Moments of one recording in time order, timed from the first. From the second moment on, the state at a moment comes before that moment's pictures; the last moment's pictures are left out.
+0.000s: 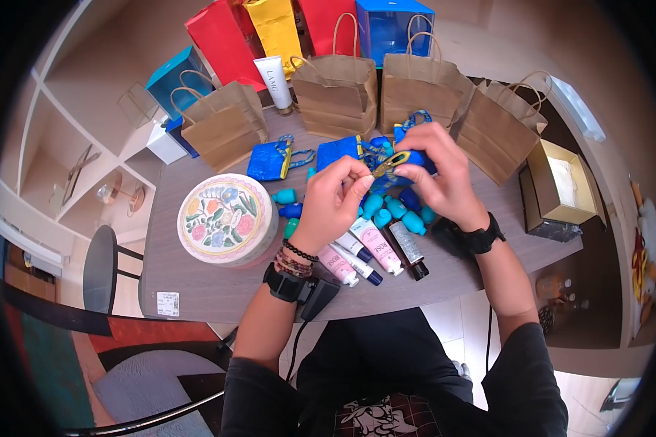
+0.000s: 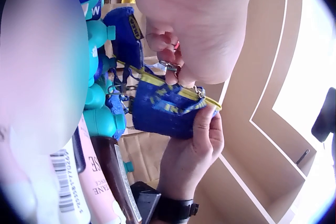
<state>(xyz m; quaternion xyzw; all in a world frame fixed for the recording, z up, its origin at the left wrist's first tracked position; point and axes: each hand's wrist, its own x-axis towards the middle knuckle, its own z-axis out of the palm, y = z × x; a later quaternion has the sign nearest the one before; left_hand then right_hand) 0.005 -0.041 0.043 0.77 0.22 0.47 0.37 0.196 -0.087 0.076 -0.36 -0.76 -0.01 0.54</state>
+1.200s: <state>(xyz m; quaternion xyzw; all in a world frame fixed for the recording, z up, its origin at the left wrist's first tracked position) -0.002 -0.036 0.046 0.77 0.25 0.31 0.50 0.206 -0.066 0.046 -0.52 -0.53 0.43 0.51</state>
